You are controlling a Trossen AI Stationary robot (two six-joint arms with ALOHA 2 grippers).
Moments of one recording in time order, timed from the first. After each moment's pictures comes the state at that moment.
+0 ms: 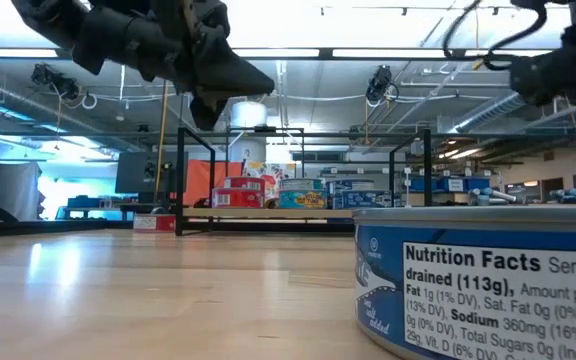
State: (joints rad) left arm -0.09 1.36 0.61 0.49 -0.05 -0.35; right arm 0.37 1.22 0.84 -1.25 -0.04 1.47
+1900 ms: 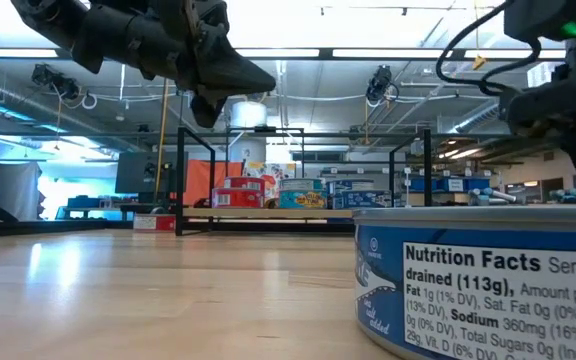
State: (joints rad) left arm -0.09 1.36 0.61 0.50 -0.07 -0.33; right arm 0.36 1.23 0.66 -0.90 0.03 1.57
